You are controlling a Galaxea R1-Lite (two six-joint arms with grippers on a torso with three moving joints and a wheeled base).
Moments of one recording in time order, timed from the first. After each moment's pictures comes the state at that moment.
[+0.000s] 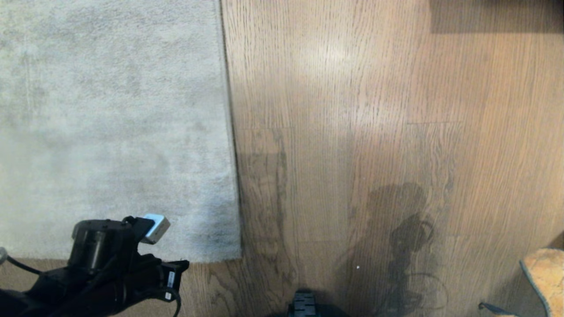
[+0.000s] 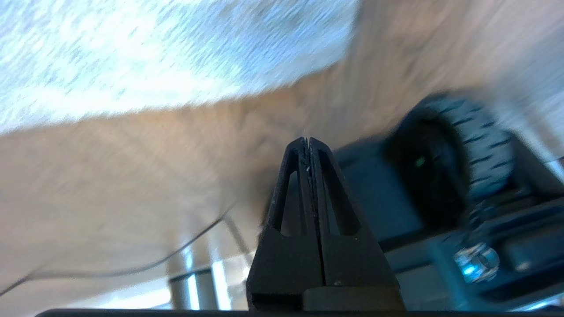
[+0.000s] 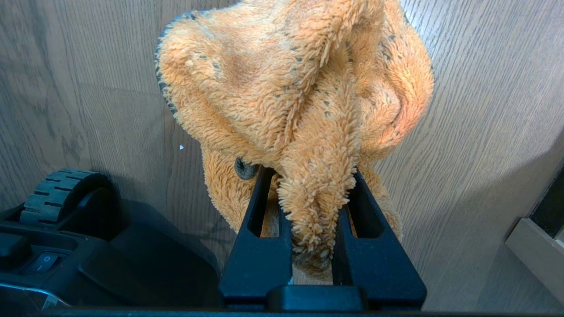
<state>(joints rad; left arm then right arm) -0.27 1.69 -0.22 -0.74 -0.11 -0.09 0.01 0.00 0.00 0.01 0.07 -0.15</state>
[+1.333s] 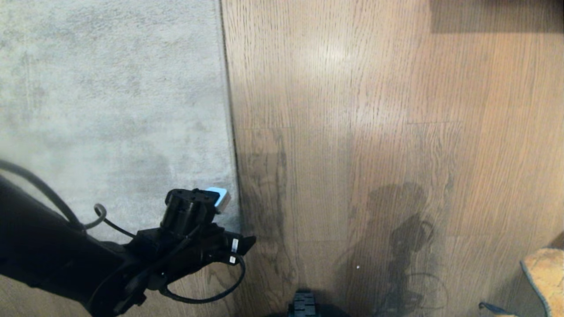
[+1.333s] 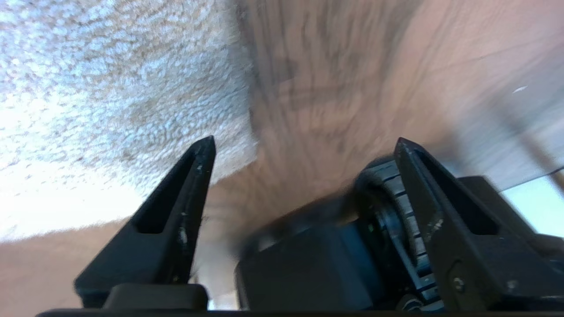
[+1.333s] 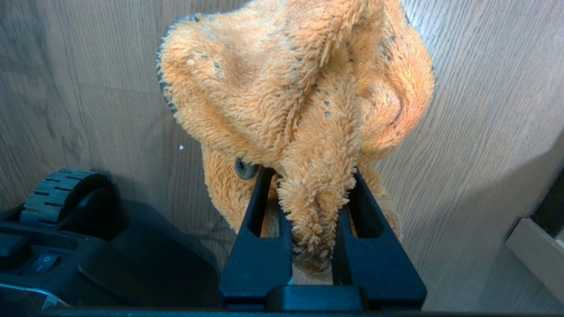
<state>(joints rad) -0.55 1.87 -0.57 -0.62 0.09 -0.21 0.01 0.00 0.00 0.01 0.07 -0.15</state>
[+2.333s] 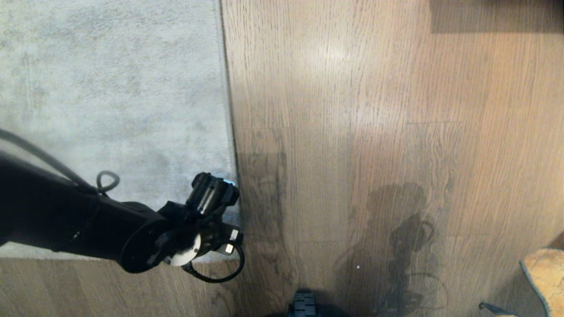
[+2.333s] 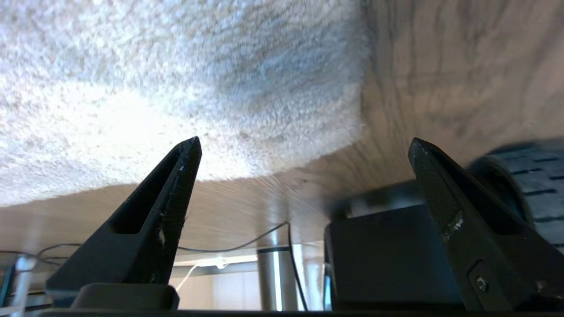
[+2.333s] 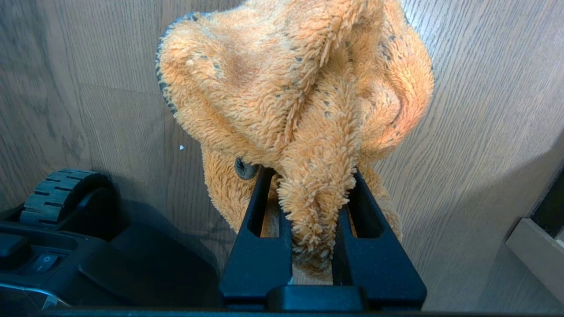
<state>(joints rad) -0.58 1.89 -0.84 -0.16 0.41 -0.14 0.01 0.00 0.00 0.01 0.07 -0.15</state>
